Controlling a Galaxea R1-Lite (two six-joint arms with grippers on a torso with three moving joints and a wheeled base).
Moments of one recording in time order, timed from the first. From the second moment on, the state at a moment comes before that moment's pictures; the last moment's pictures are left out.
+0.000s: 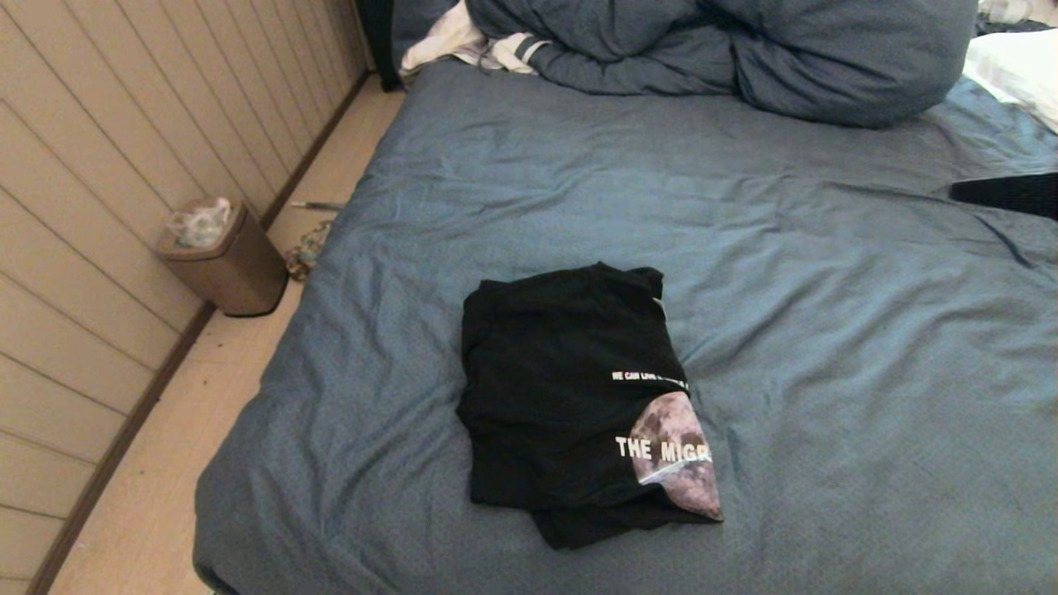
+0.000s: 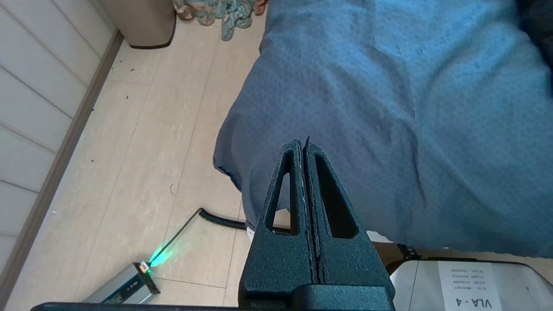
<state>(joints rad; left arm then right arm) 0.01 0.00 -0.05 0.13 -0.01 0.01 0.28 1.18 -1.32 0.32 0.03 0.09</state>
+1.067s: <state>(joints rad) 0.01 0.00 -0.05 0.13 -0.01 0.02 0.88 1.85 -1.75 0.72 -0.16 0.13</state>
